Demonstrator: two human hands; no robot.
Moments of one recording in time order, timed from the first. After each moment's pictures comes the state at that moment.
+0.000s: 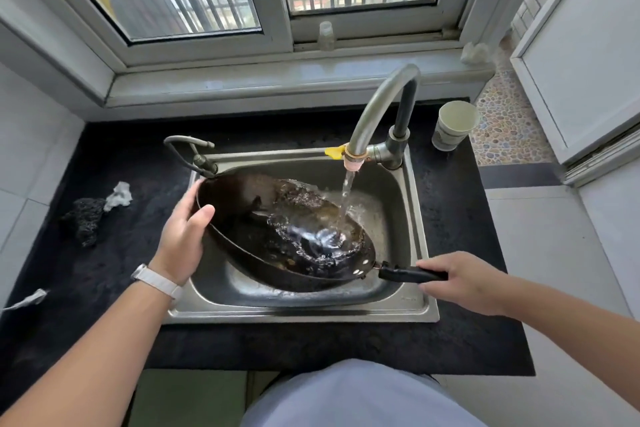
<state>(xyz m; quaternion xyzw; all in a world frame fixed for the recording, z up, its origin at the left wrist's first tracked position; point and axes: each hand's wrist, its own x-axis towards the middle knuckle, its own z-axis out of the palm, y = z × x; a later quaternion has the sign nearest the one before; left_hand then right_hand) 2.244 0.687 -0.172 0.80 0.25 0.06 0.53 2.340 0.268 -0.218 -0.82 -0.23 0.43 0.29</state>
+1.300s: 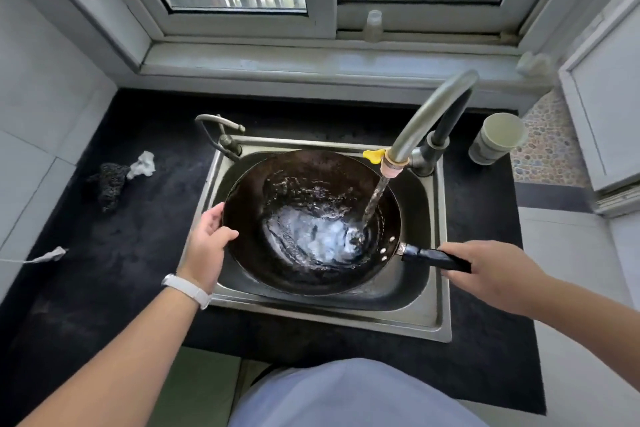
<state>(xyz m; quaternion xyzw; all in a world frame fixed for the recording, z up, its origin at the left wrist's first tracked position) 2.218 0.684 -0.225 0.68 0.40 0.07 0.61 2.380 0.283 -0.203 -0.89 -0.34 0.28 0.07</state>
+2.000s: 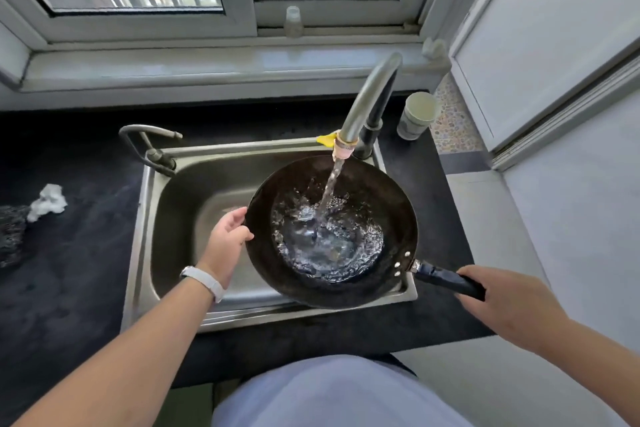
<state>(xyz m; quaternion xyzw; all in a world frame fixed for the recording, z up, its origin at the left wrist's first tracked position) 2.269 0.647 -0.265 0.67 0.32 -0.10 0.66 2.267 0.230 -0.177 -0.96 -0.07 0.25 0.01</state>
